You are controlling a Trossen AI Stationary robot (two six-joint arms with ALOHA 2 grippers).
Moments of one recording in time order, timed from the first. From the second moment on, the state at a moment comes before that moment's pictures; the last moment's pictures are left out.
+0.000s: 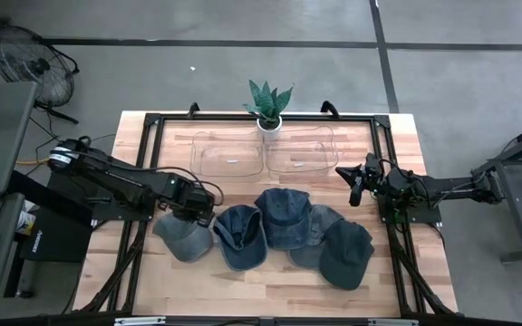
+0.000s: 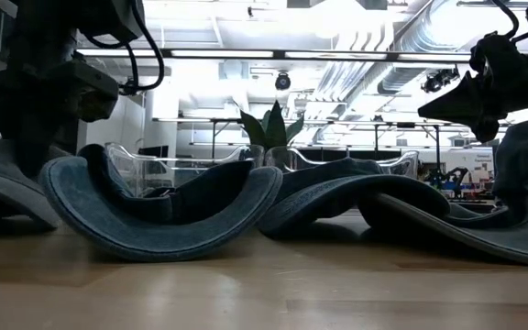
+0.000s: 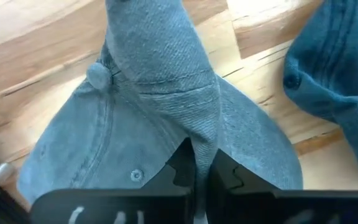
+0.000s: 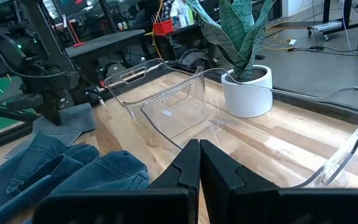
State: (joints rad) left arm -0.21 1.30 0.79 -0.92 0.10 -1.39; right arm 0.03 0.16 0.05 -0.03 0.49 0.36
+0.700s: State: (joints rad) left arm -0.21 1.08 0.81 -0.92 0.12 -1.34; right arm 0.03 0.16 0.05 -0.03 0.49 0.36
